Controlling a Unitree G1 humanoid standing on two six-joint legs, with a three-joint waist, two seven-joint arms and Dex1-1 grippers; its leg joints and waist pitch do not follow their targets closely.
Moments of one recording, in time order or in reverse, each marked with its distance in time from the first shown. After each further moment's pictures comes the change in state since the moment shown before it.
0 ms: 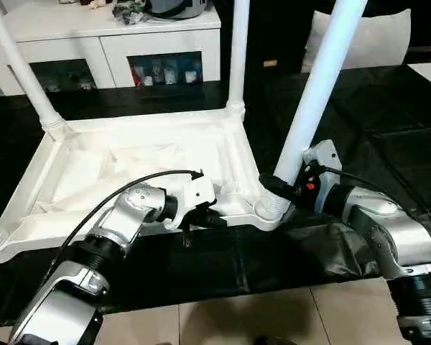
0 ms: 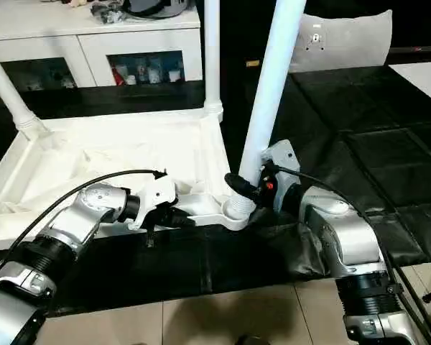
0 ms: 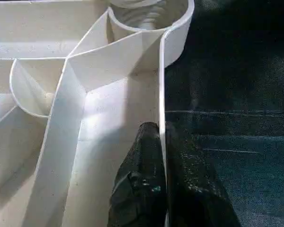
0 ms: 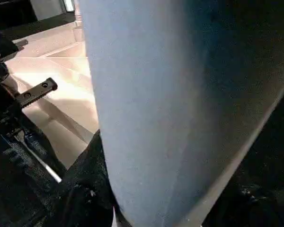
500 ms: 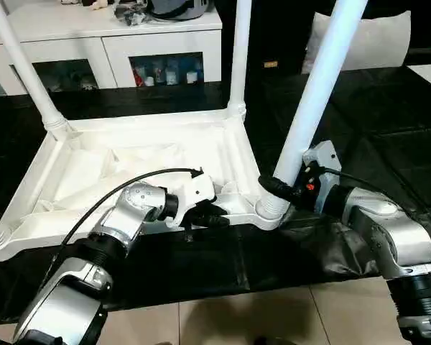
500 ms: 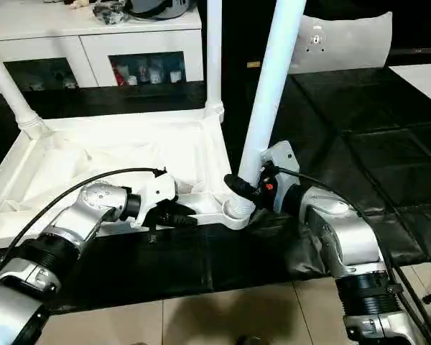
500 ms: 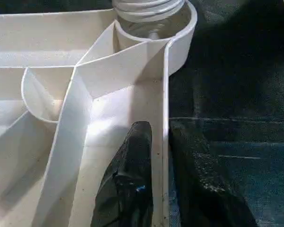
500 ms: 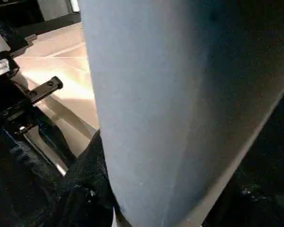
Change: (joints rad) left arm -0.021 -0.014 0.010 0.080 -0.006 -0.088 0.011; right arm 0.000 0.000 0.001 0.006 0.007 -0.003 0.022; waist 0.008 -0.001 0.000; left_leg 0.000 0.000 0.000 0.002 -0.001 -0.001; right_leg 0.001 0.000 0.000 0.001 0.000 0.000
